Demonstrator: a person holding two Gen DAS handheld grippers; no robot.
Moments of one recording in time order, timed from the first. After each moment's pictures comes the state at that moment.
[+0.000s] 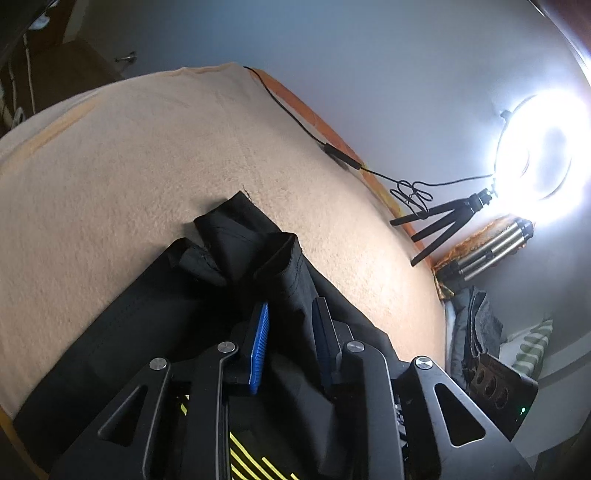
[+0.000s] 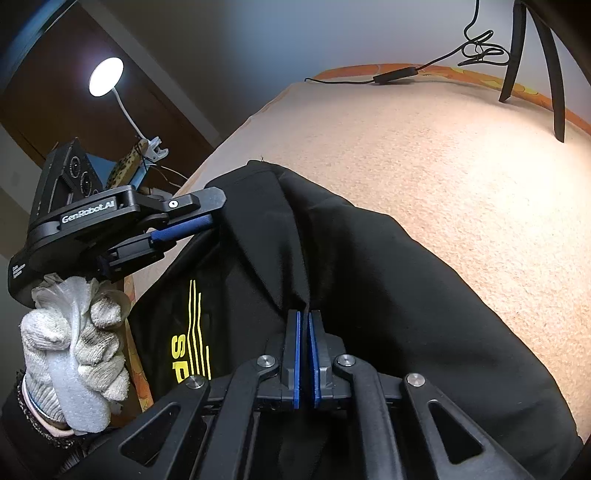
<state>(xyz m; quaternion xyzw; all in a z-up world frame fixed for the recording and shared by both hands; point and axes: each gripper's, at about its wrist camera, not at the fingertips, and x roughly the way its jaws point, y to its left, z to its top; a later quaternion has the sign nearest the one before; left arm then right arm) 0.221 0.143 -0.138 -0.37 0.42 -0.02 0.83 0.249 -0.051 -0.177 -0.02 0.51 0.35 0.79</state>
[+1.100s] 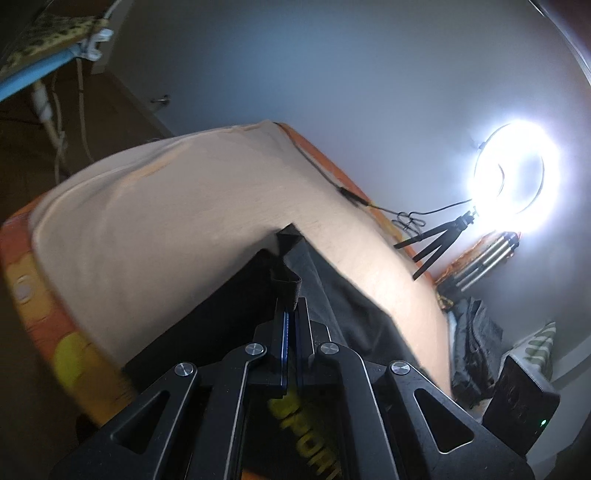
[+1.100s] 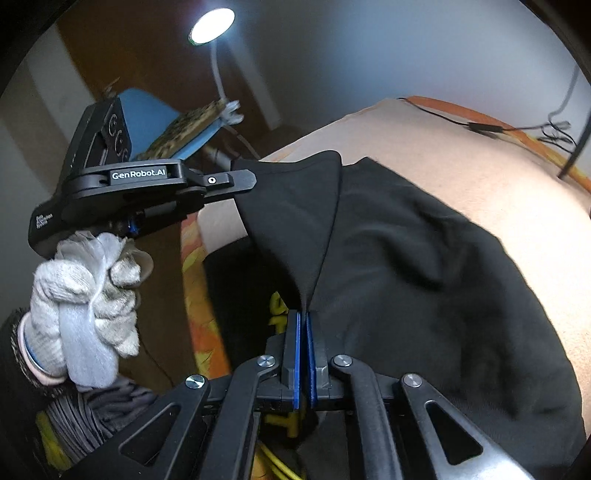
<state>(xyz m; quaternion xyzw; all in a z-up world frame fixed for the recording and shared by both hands) 0.121 0.178 -0.102 -0.35 0.36 0.03 0.87 0.156 0.005 -0.142 -0.12 0.45 0.43 0.77</state>
